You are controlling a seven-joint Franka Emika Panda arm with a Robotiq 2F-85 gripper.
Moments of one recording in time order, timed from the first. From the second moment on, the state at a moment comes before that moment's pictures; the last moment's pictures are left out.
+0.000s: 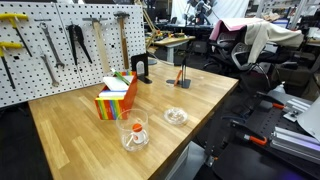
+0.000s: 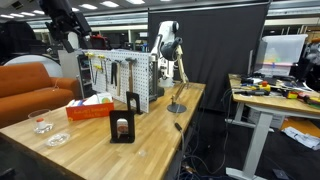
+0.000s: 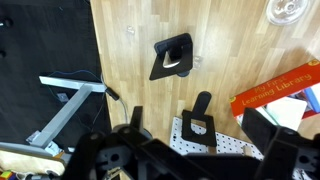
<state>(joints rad) 0.06 -0.67 0.01 -2.54 -0.16 2.19 -0.03</state>
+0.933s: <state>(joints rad) 0.43 -0.48 0.17 -2.57 0.19 2.28 -0.11</state>
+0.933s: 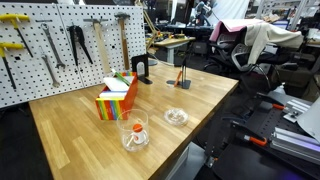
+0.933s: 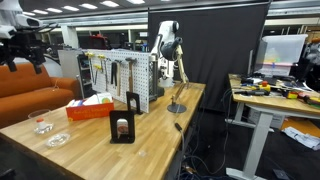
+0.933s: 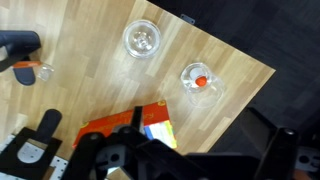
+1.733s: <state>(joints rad) 0.43 -0.42 0.22 -2.57 0.20 2.30 -0.10</state>
